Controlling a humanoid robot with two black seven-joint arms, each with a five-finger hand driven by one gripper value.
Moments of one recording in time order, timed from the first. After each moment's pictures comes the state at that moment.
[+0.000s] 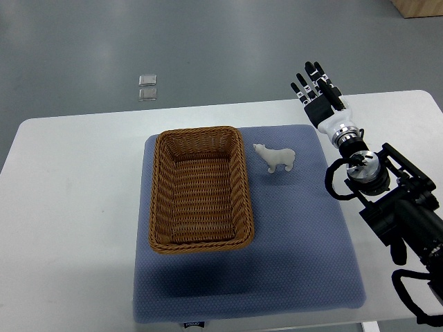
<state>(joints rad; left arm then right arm) -0.05 0.00 -0.17 -0.21 0.04 -0.02 0.14 0.65 -0.02 1.17 0.70 -0.06 0.16 0.21</state>
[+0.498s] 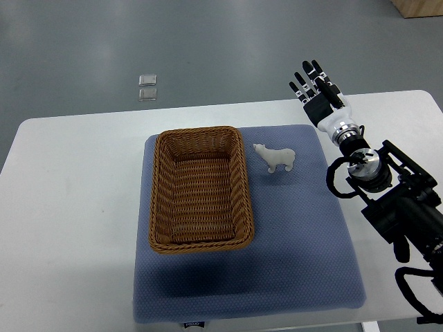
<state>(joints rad) -0.05 0.00 -0.17 -0.21 0.04 -0.02 0.14 0.68 -0.05 1.11 0.70 -0.08 0.16 0.19</state>
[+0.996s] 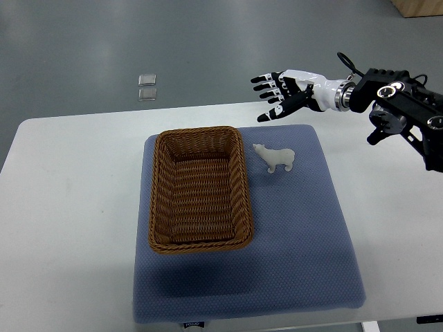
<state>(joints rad) -0.05 0.00 -0.17 -0.21 0.04 -0.02 0.14 1.10 -0.35 0.39 0.79 -0.77 0.39 -0.07</state>
